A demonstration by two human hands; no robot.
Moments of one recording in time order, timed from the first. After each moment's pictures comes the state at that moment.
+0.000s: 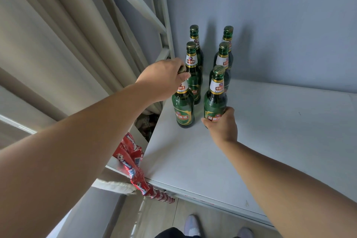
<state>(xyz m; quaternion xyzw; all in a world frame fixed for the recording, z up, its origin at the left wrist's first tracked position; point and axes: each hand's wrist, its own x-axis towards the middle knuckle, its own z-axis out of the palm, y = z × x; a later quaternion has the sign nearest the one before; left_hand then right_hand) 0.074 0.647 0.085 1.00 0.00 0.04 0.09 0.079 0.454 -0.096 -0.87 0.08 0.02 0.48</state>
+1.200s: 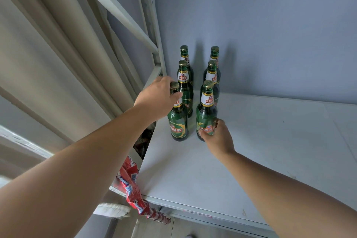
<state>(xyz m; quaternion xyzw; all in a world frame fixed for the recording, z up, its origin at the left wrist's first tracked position) 0.064 0.644 0.076 0.98 0.05 0.05 0.17 0.073 0.441 -0.087 -0.87 0.02 0.03 0.49</state>
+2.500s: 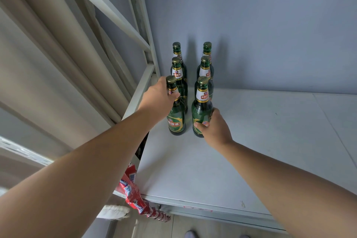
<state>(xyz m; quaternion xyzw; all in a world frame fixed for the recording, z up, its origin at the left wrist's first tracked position) 0.073 0.633 0.054 0.95 0.10 0.05 0.29 0.078 0.440 -0.066 -0.89 -0.03 0.02 0.46</state>
